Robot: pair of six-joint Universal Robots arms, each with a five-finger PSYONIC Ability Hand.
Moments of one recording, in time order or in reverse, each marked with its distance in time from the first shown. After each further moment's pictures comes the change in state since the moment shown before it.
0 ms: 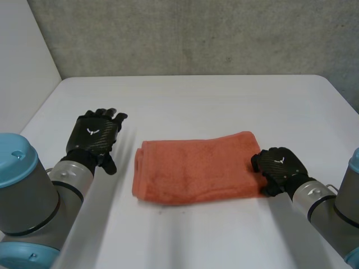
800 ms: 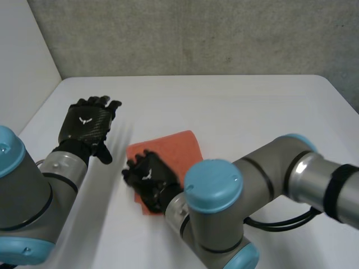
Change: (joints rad) left arm 0.015 0.042 0.030 -0.001 -0.004 -0.011; right arm 0.712 0.310 -0.639 0.190 0.237 -0.059; left_hand 0.000 0.000 0.000 0.000 0.000; right_hand -0.472 -0.580 -0.556 -0.561 -0.518
